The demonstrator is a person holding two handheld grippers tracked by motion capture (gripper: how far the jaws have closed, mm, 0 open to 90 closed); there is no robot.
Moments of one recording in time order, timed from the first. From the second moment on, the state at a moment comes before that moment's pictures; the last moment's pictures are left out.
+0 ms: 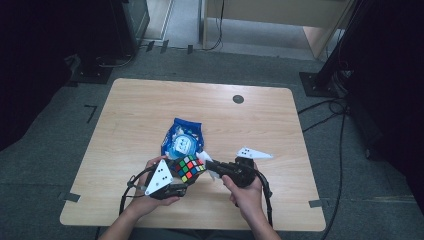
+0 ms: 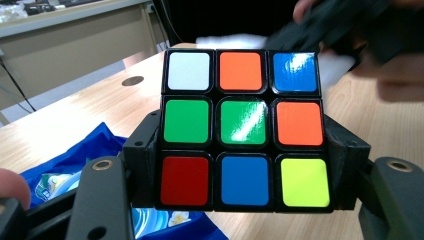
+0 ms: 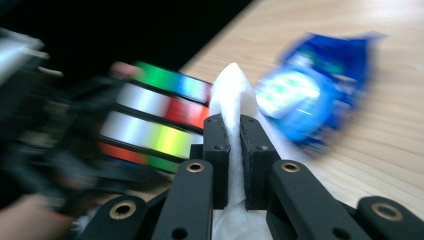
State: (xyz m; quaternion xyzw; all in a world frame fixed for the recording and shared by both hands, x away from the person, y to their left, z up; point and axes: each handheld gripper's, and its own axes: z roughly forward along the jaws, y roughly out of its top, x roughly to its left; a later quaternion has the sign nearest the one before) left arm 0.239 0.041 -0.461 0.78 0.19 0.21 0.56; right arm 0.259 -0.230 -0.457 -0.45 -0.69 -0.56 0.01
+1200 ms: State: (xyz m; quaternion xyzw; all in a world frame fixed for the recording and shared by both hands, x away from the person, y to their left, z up) left arm 0.236 0.012 -0.462 0.77 0.18 0.24 0.56; right arm 0.239 -0.203 -0.443 -0.52 -0.63 -0.57 0.04
